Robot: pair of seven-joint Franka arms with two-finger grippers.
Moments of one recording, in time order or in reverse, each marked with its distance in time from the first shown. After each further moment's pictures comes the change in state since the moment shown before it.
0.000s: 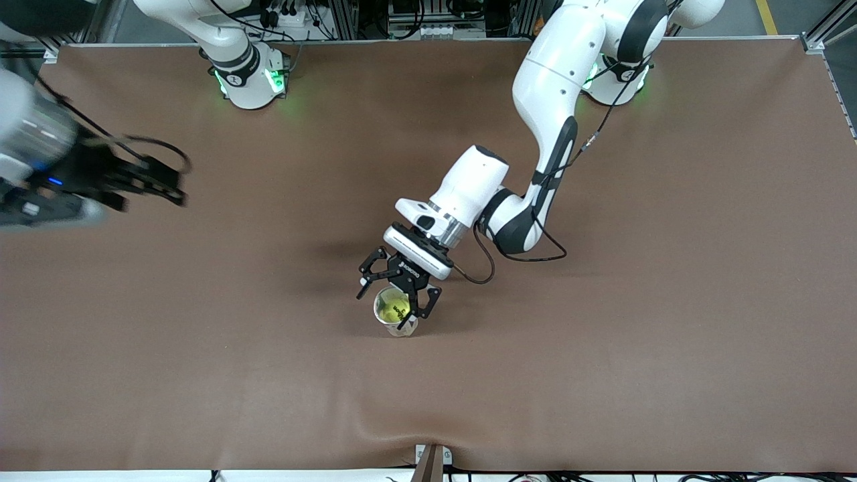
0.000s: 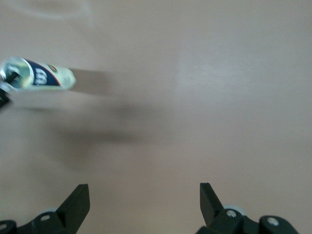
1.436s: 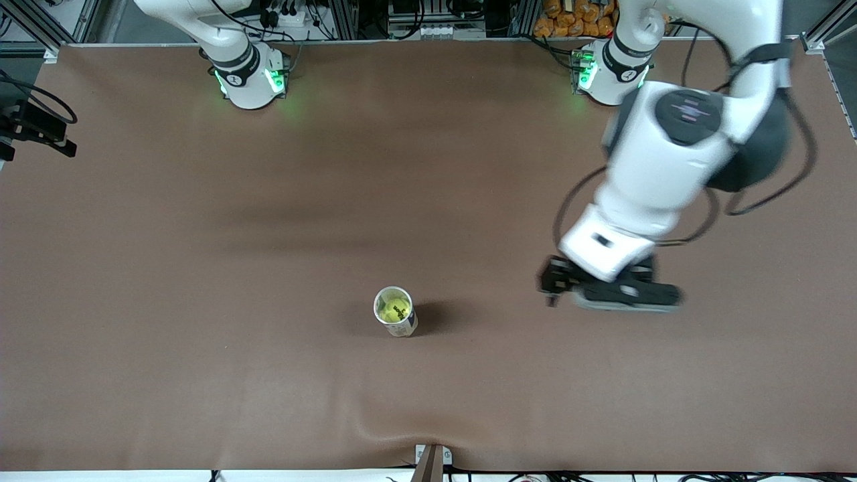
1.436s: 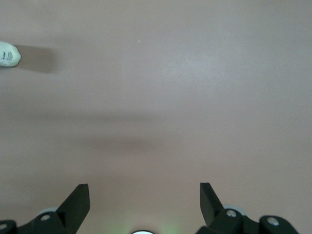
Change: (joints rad) left arm 0.324 -0.489 0.015 0.003 -0.100 -1.434 0.069; right arm -0.034 -0.221 -0.168 -0.255 -0.059 0.022 -0.168
